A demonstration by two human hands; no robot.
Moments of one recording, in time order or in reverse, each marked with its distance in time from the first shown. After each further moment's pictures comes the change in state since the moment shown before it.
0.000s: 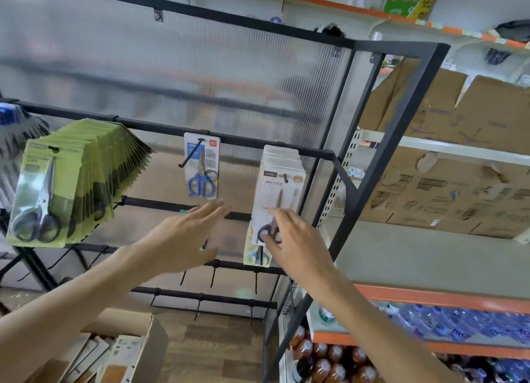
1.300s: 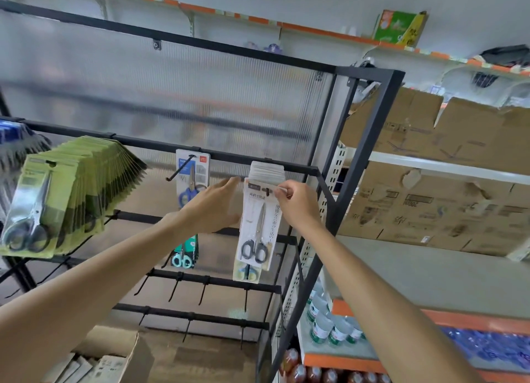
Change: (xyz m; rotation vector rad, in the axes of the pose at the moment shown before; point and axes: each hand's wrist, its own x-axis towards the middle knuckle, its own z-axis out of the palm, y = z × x) left_hand 0.079 0.040 -0.028 -0.210 0.172 -0.110; right_hand 0.083 0.063 -0.015 0.398 0.226 0.239
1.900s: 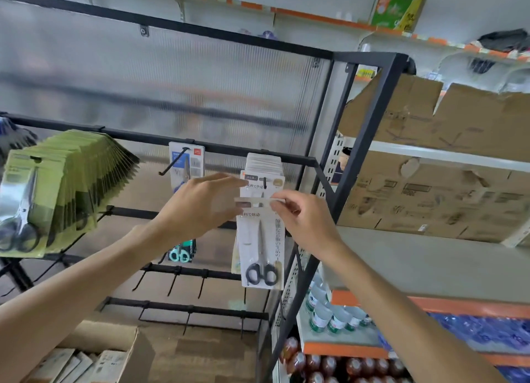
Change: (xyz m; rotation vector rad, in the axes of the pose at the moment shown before) left_hand -0.031 -0.004 -0.008 -0.077 0.280 0.216; right_hand -0.062 -0.015 -0.039 0.130 -0.113 -0.247
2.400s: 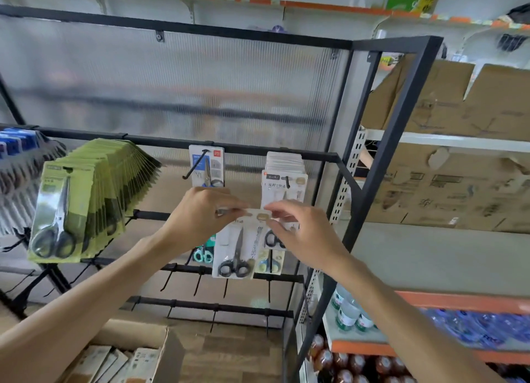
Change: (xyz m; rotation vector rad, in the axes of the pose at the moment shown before) left_hand -0.021 -0.031 -0.012 -0.124 0.059 0.122; right_hand -0.006 -0.013 0.040 0.016 -0.114 -0.058
